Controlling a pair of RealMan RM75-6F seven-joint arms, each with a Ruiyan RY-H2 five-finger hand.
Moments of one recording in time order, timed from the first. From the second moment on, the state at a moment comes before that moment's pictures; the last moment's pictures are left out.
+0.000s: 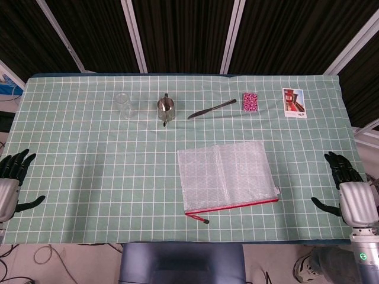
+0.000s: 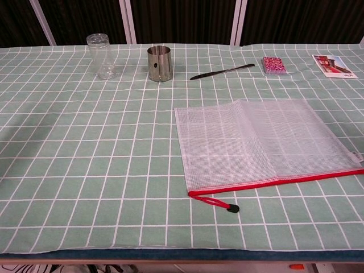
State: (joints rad) left arm -0.16 -1.13 -0.05 -1.53 1.51 1.45 -0.05; right arm 0.13 -1.10 0.14 -1.66 -1.54 1.51 0.06
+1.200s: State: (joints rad) left arm -0.16 -1.15 -0.08 -1.55 1.41 1.41 0.07; right arm 0.60 -1.51 0.17 -1.98 -1.10 1.04 -0.60
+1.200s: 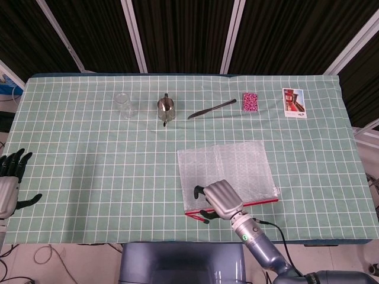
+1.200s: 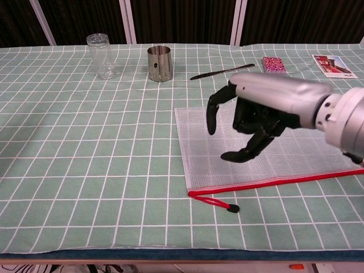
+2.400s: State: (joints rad) left arm -0.16 -1.14 -0.08 -1.54 1.42 1.40 0.05; right arm 0.60 -1.77 0.06 -1.81 -0.90 1.17 -0.69
